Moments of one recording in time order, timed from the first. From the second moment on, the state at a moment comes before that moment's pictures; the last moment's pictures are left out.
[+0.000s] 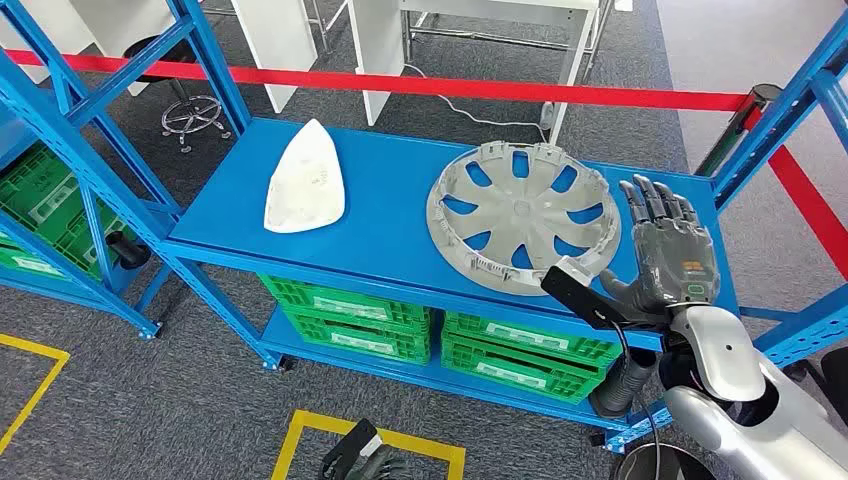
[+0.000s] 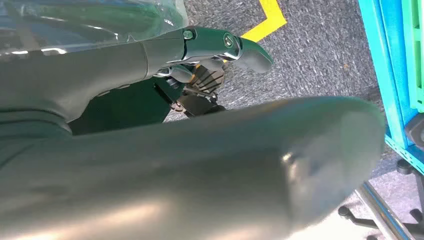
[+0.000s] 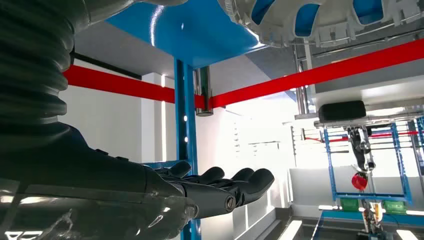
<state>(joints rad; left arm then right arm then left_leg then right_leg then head) -0.14 0.07 -1.04 -0.26 0.84 0.05 -0.18 -0.69 -0.54 0.88 -1.24 0.83 -0.19 0.54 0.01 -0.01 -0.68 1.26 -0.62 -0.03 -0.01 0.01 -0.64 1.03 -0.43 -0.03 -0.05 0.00</state>
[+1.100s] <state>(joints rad) -0.14 0.07 -1.04 -0.26 0.84 0.05 -0.19 -0.68 -0.54 0.88 -1.24 0.83 -0.18 0.54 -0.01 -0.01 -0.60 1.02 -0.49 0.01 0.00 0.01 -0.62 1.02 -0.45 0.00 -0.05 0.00</state>
